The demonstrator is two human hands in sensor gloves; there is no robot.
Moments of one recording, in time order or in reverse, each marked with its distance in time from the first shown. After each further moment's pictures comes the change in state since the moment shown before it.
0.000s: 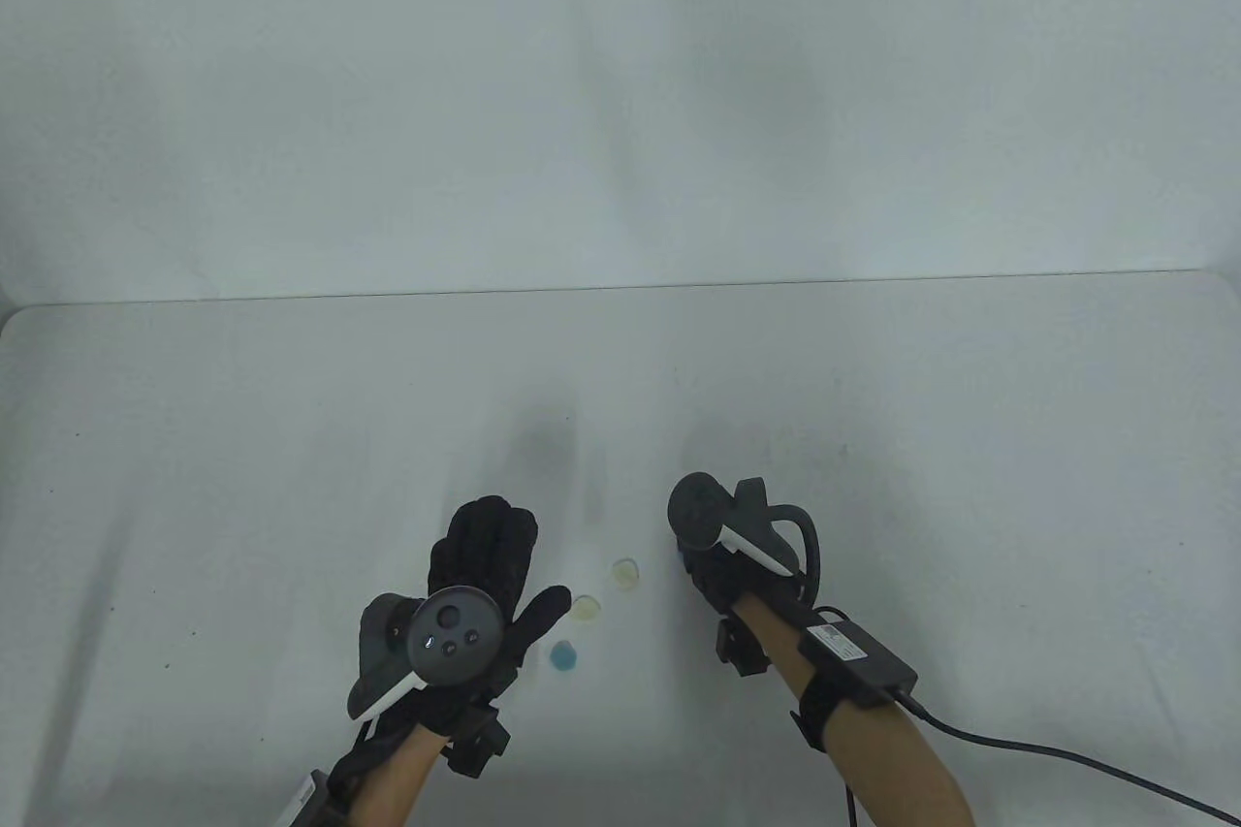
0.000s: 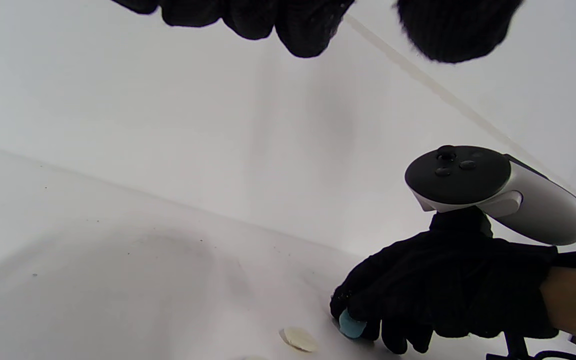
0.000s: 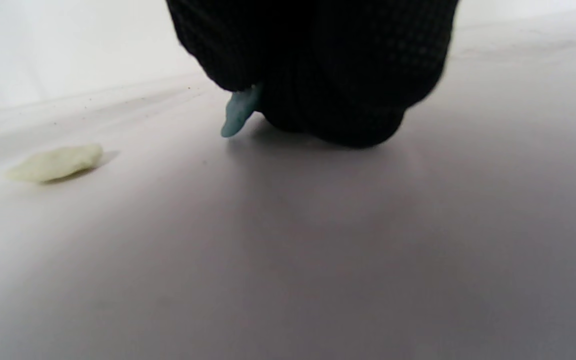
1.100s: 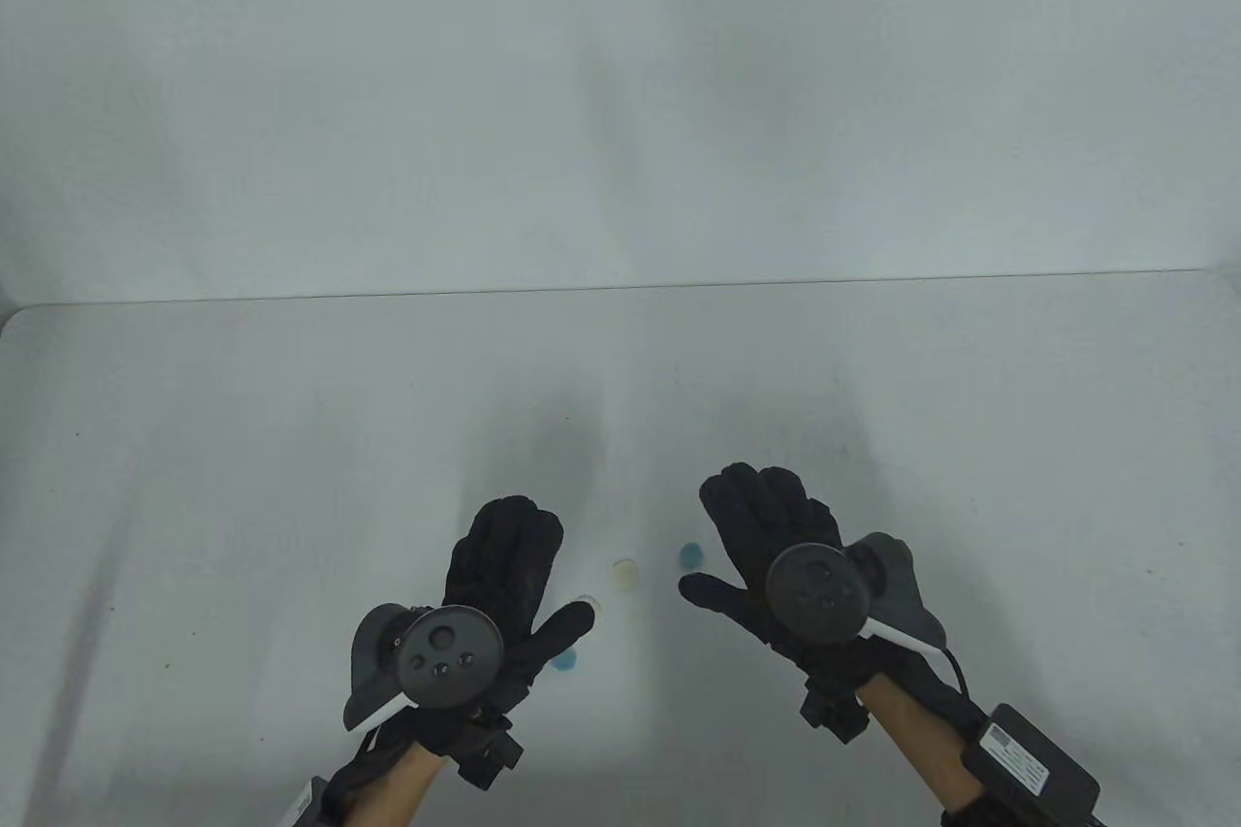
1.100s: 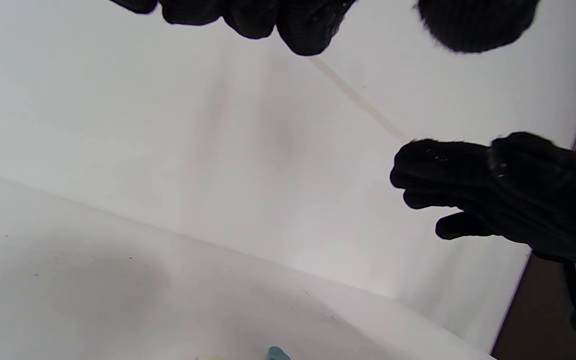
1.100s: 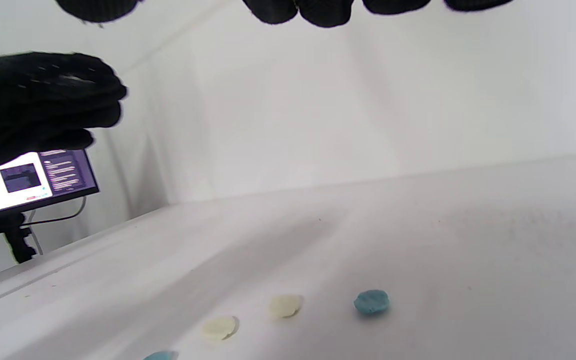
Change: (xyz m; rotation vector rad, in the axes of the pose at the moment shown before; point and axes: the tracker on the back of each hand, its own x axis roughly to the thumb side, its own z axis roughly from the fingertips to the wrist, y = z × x) left_hand 0.025 0.015 0.009 0.036 -0.149 0.085; right_hand -0.015 -0.107 0.146 -0.237 -0.387 -0.119
